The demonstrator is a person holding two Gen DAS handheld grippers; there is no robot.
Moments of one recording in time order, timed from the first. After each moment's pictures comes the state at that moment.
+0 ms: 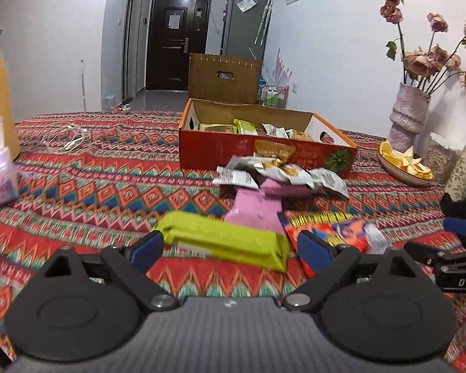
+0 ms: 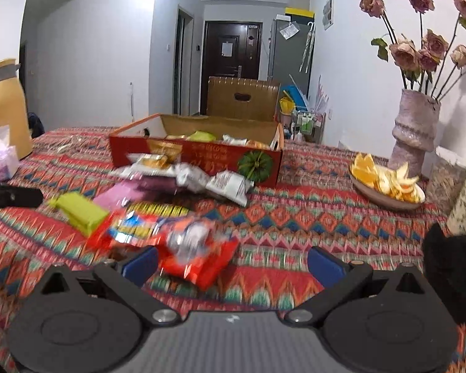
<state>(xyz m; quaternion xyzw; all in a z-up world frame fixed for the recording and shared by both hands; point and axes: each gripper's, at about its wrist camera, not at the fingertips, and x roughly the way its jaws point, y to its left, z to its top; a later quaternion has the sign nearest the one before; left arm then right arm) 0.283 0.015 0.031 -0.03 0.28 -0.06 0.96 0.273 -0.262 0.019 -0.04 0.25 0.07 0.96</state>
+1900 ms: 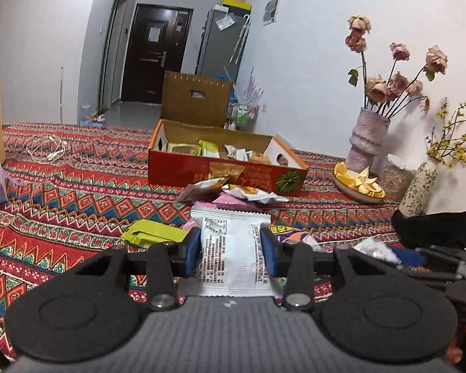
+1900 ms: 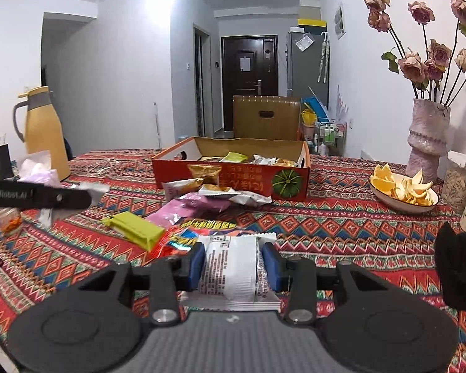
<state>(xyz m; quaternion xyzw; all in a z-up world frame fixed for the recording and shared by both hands) 0.217 0.002 0.070 -0.07 0.25 -0.11 0.96 0.213 -0.255 0.044 -0.01 0.23 0.13 0.96</state>
